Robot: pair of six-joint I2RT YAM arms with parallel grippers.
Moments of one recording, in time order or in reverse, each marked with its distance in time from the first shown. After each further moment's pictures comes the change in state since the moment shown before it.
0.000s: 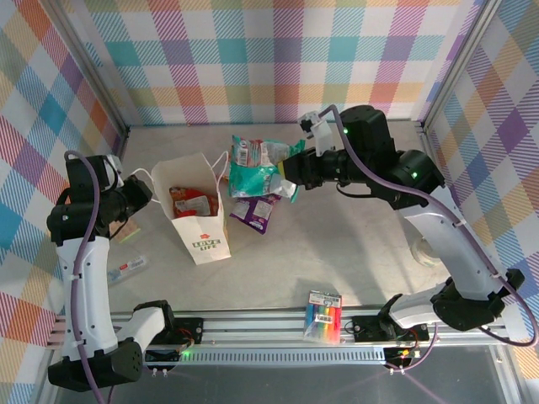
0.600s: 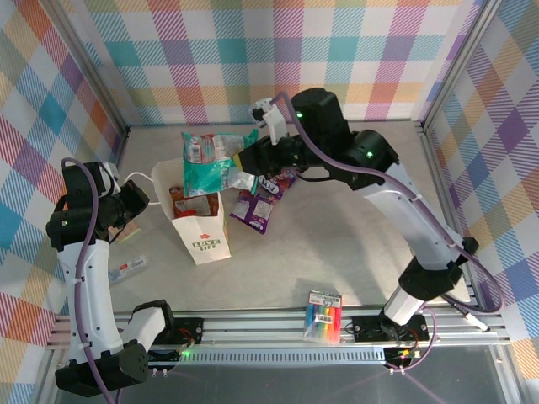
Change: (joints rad) left arm 0.063 -0.029 -0.051 -0.001 0.040 0.016; right arm 0.119 0.293 0.326 0.013 -0.056 -0.034
